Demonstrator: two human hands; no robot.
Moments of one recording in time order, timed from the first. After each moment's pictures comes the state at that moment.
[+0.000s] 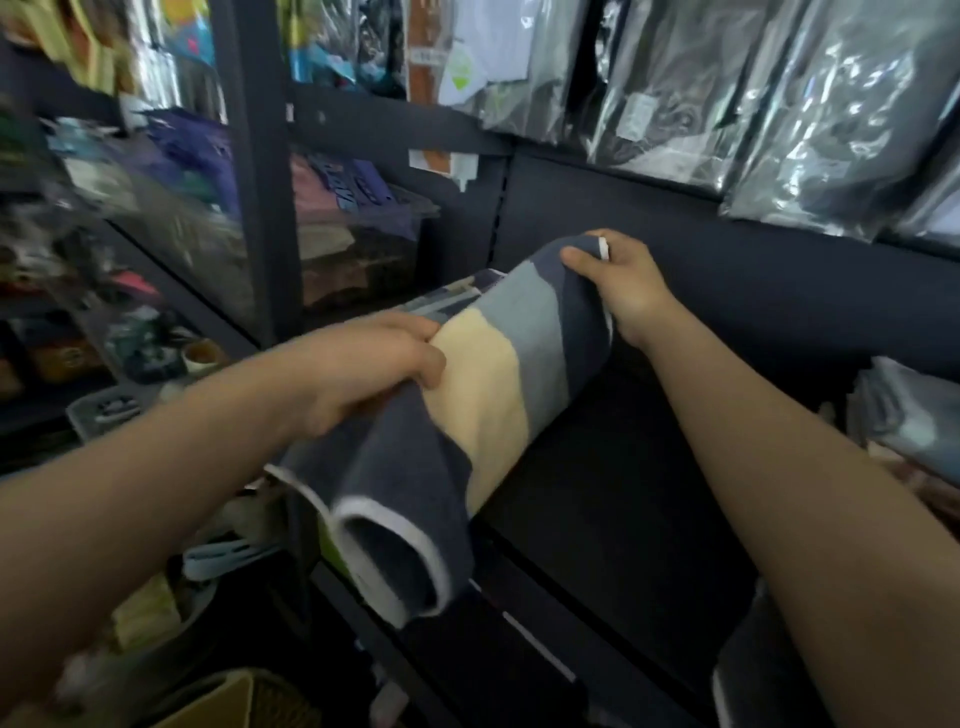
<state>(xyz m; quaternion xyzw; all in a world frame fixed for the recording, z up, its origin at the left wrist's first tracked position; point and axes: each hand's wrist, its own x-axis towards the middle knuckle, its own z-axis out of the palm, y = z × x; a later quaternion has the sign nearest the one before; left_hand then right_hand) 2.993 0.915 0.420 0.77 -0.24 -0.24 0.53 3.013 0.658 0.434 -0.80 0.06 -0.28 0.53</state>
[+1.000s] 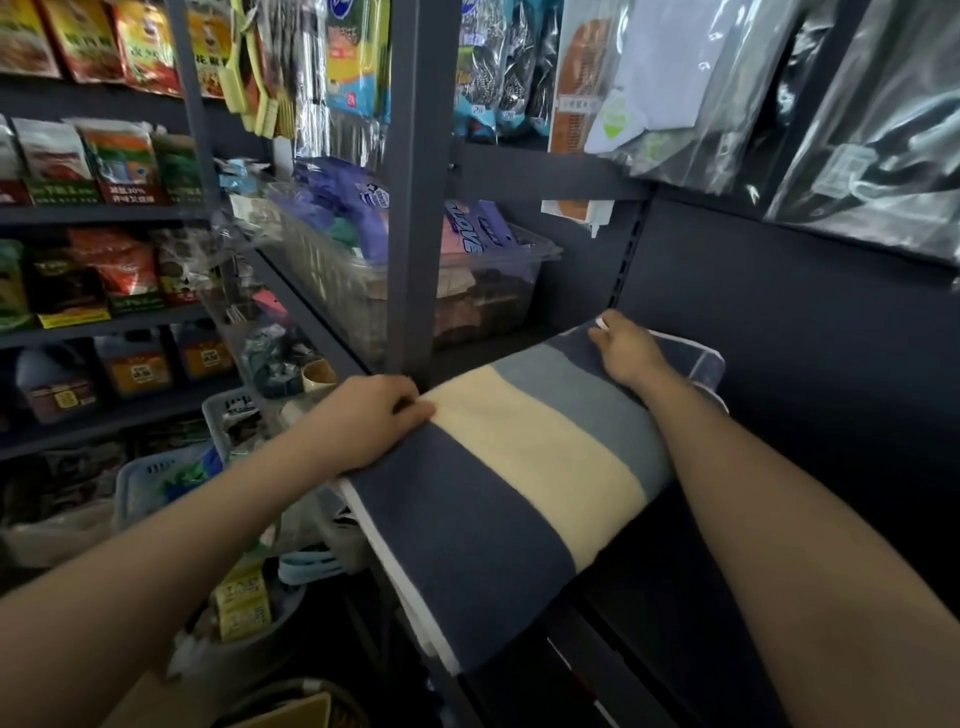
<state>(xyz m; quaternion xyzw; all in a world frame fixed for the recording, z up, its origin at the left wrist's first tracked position) 3.076 0.991 0.372 0.95 -0.23 0.01 0.20 3.129 0.697 0.381 -0.96 0.10 -0.16 0.21</state>
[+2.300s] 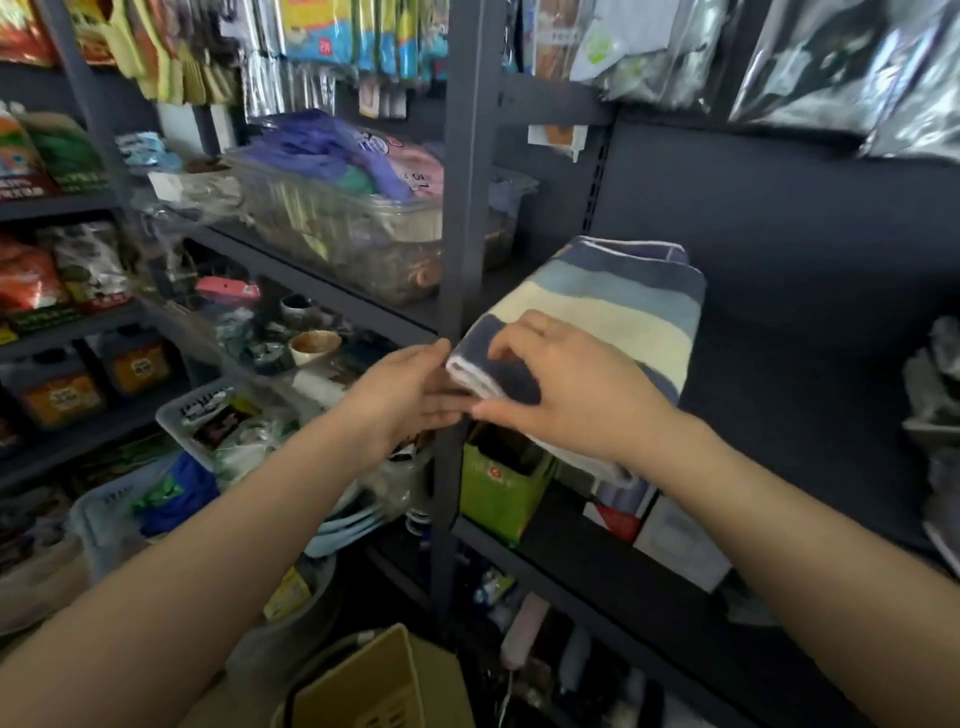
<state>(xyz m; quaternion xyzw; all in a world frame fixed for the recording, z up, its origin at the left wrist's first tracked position) 3.049 1.053 0.332 0.64 -0.16 -0.29 0.70 2.939 0.922 0.379 -0.98 -0.06 -0.20 0.04</state>
